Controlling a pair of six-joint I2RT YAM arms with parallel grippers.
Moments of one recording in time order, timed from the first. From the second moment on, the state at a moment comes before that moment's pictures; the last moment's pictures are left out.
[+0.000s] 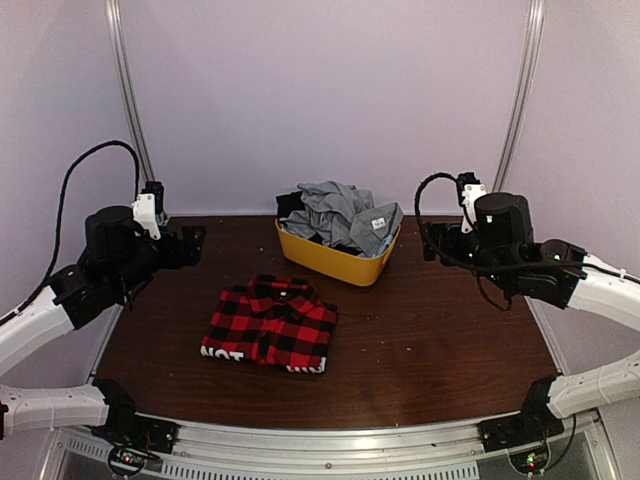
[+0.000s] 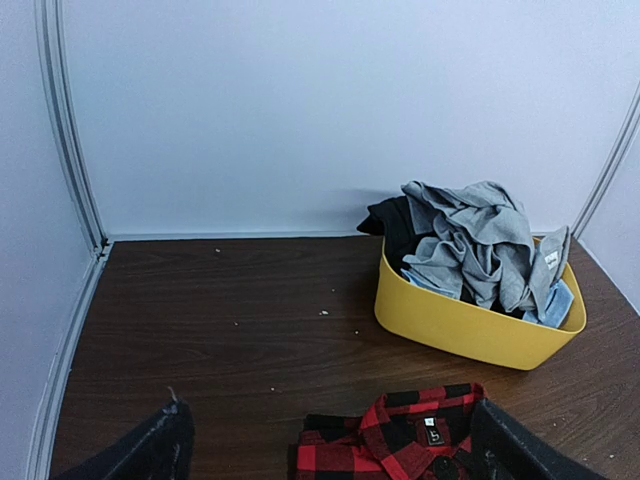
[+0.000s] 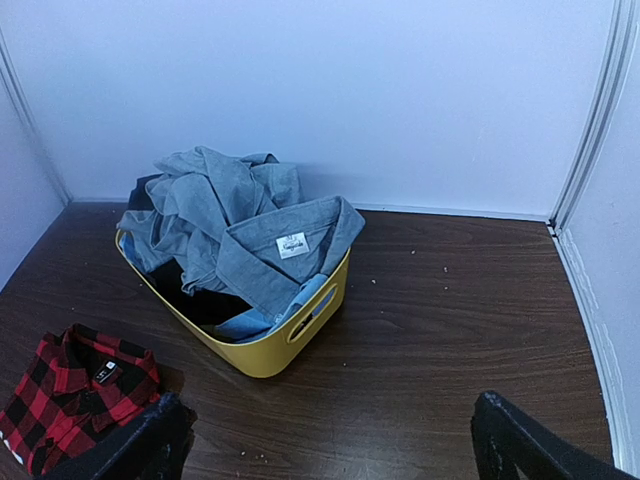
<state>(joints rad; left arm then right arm) -0.58 0.86 0.76 -0.15 -0.34 -0.24 0.84 1.05 0.97 -0.32 0.63 0.34</state>
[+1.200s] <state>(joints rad) -0.58 0.87 0.76 -0.15 -0.32 -0.24 0.84 1.49 1.28 -0.44 0.40 0.17</state>
